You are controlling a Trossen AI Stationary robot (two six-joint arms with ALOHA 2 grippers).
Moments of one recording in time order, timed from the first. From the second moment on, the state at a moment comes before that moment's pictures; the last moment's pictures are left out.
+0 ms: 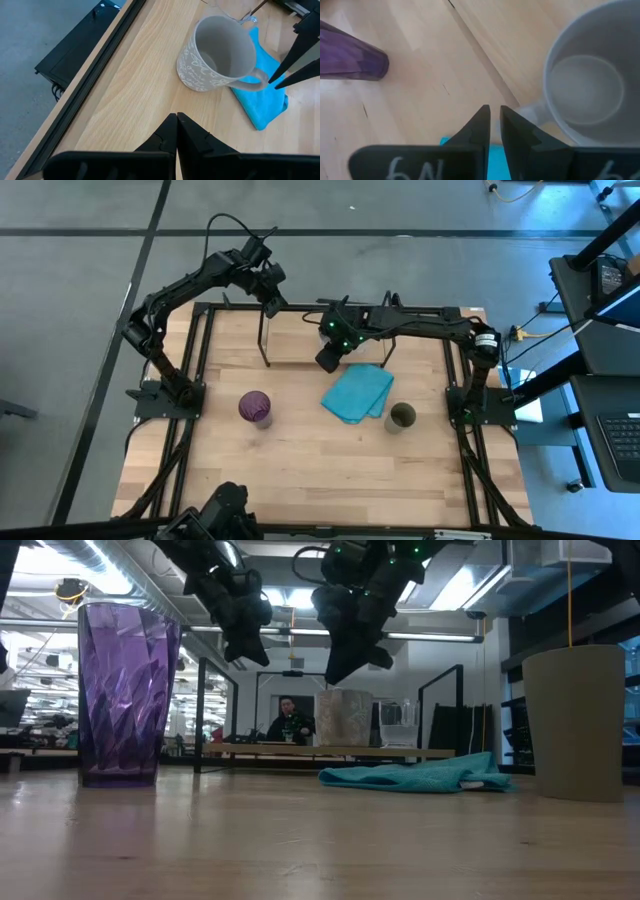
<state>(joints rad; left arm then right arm) 0.88 1.64 1.49 -0.87 0.48 0.25 -0.28 1.87 1.60 -0.75 -0.10 0.36</state>
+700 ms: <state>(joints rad) 0.88 1.64 1.49 -0.87 0.48 0.25 -0.27 1.88 1.60 -0.74 -0.11 0.41</state>
